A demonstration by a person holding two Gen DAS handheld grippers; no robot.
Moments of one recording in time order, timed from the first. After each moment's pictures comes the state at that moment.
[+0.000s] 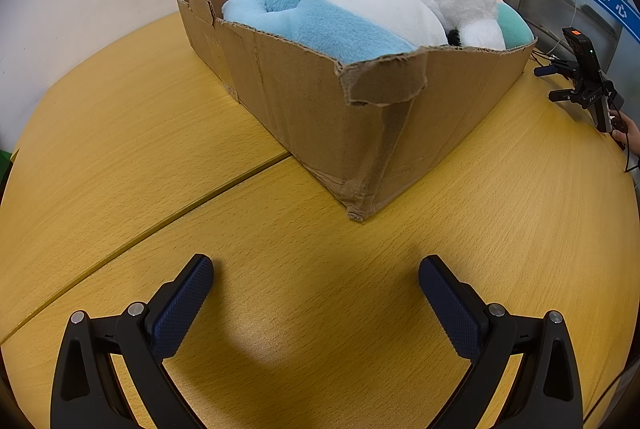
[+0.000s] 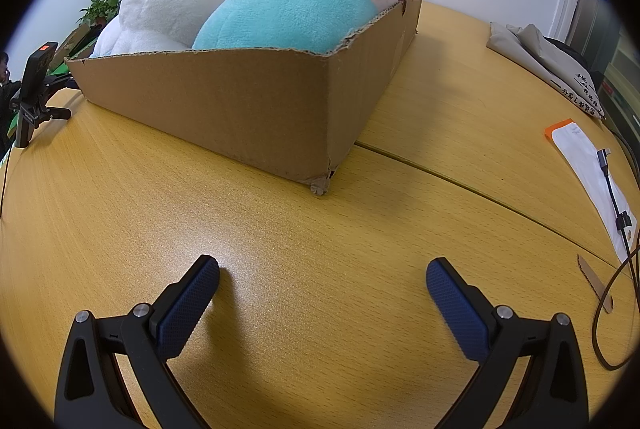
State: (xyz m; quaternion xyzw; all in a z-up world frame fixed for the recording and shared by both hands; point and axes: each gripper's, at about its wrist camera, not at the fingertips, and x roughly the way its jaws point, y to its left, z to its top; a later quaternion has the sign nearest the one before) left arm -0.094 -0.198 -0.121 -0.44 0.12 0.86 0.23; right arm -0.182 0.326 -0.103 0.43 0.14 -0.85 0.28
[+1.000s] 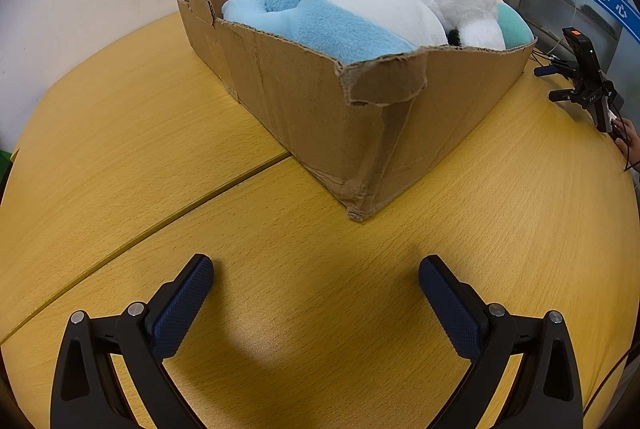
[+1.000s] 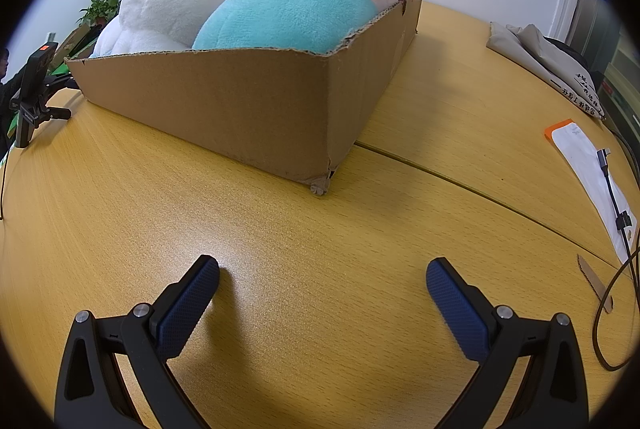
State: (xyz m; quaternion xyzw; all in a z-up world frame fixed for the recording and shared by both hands) left arm -0.096 -0.198 -0.122 -0.44 0.11 0.86 0.22; right arm -0.182 0.326 -0.103 0.43 0.14 -0.85 0.28
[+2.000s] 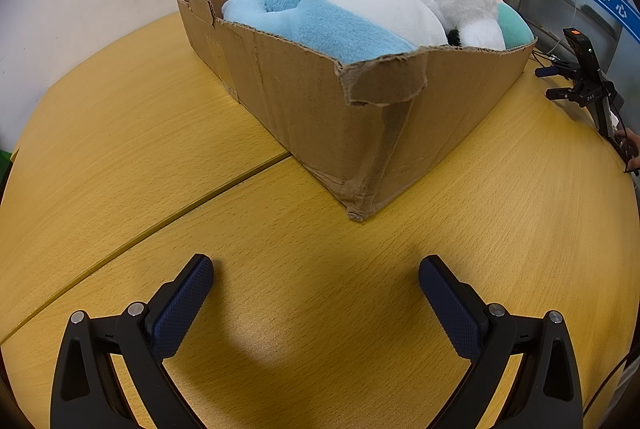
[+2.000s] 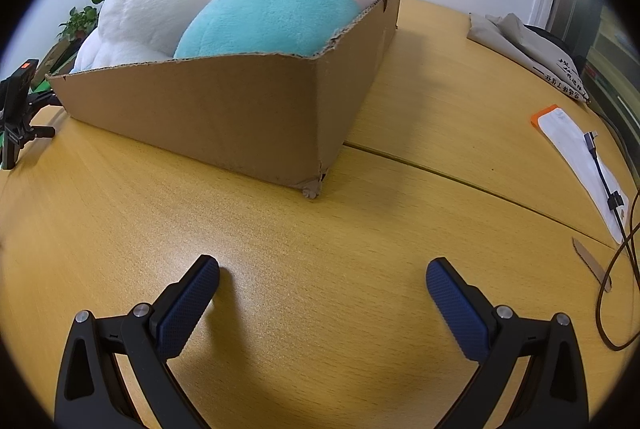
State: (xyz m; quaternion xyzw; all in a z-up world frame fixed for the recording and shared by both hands) left arm -0.097 -0.198 -0.124 -0.44 0.11 0.87 0.22; right arm -0.183 0.324 -0.104 0.44 0.12 -0.86 0.24
